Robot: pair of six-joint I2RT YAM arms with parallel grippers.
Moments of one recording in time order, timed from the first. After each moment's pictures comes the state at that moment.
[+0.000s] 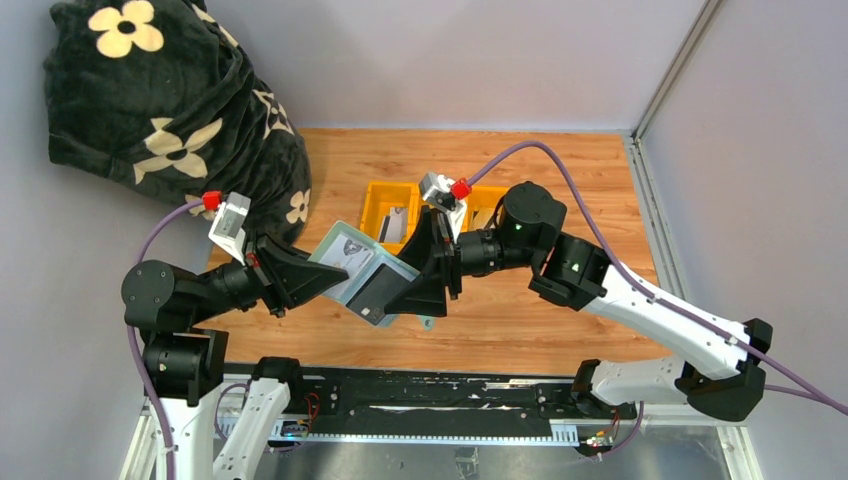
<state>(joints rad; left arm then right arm) -0.05 0.53 1.12 -0.35 1.12 -0.73 1.09 1.18 1.36 -0.15 -0.67 0.37</state>
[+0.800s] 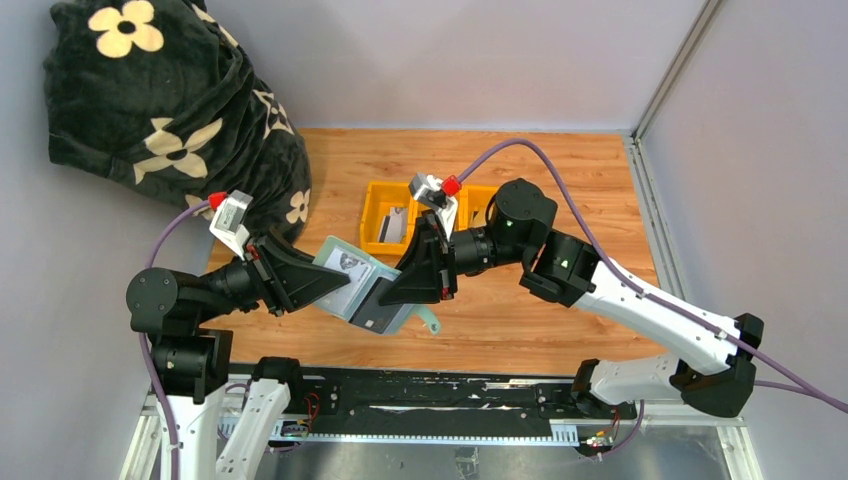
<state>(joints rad) -0.05 0.50 1.04 -0.20 1.12 -0.99 1.08 1.21 1.33 -0.06 -0.75 0.45</state>
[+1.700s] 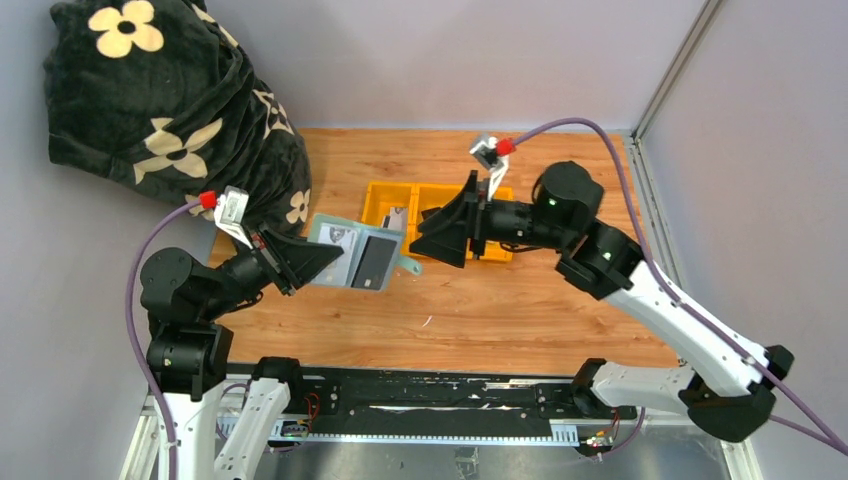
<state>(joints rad) -0.05 0.53 1.08 -0.46 0.90 -0.69 0.88 1.14 1.36 -0.24 -0.56 0.45</state>
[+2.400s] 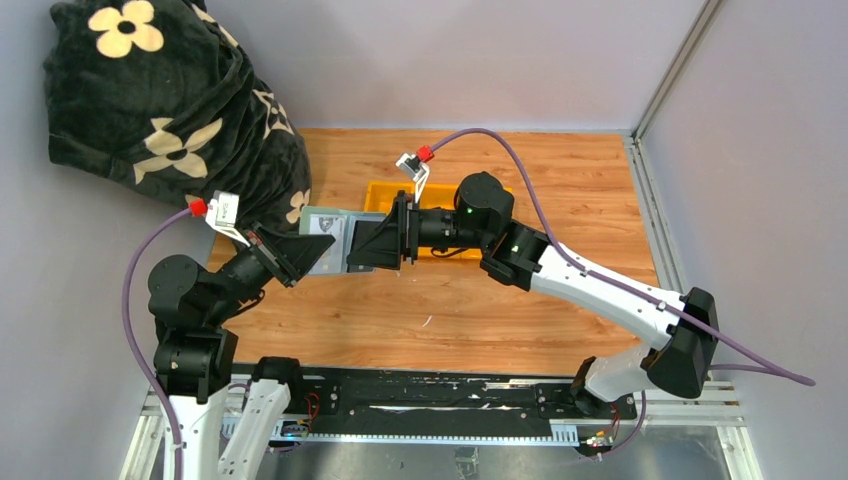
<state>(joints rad) -0.05 0.48 1.00 -0.44 0.66 -0.69 1.00 1.39 1.29 0.18 -0.57 0.79</state>
